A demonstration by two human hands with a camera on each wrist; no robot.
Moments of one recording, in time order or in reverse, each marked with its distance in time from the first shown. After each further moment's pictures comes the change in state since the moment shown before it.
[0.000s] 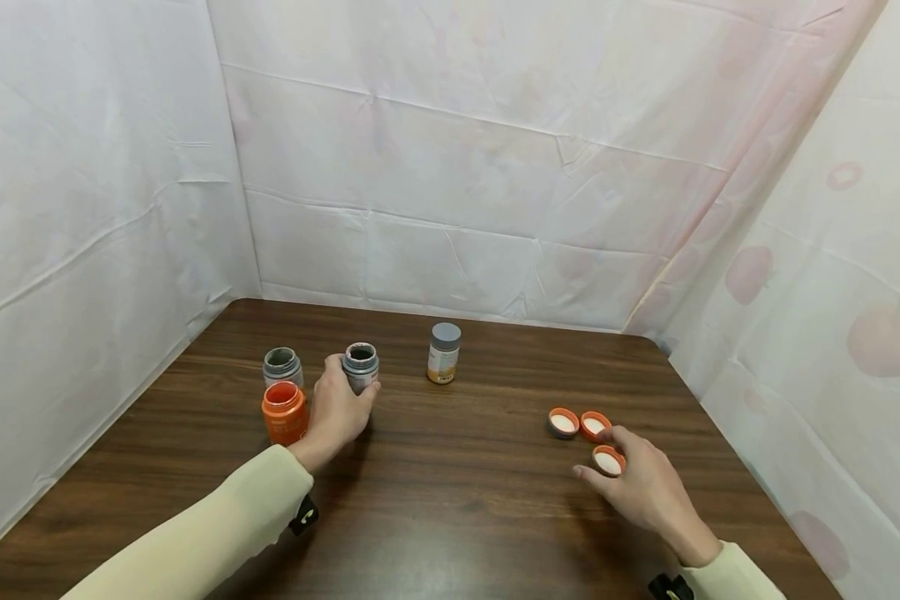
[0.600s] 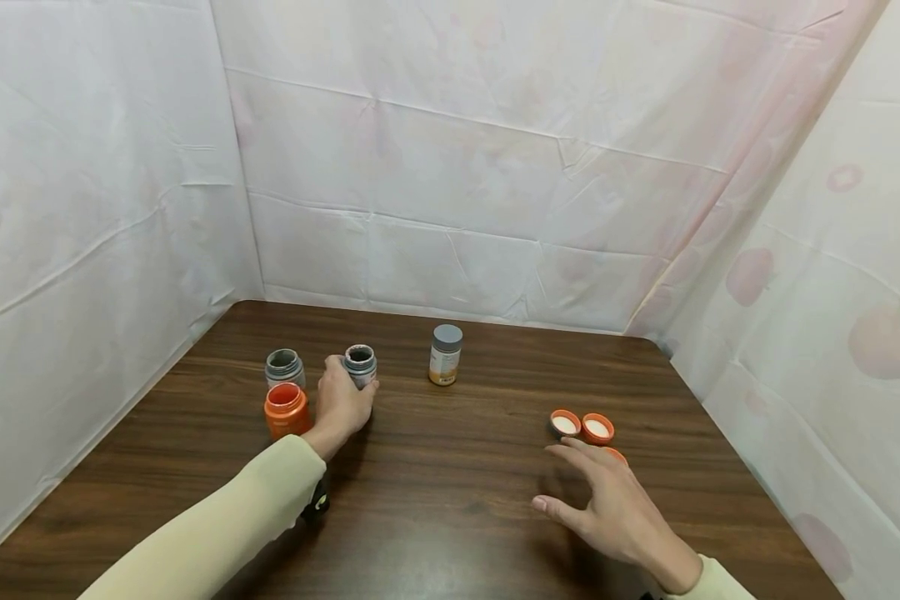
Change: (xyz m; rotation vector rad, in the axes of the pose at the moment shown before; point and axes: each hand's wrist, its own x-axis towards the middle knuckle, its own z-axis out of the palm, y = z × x) left_hand 0.018 -0.011 0.012 0.006 0.031 -0.089; right_hand -0.023 -0.035 0.023 0.009 0.051 -0.308
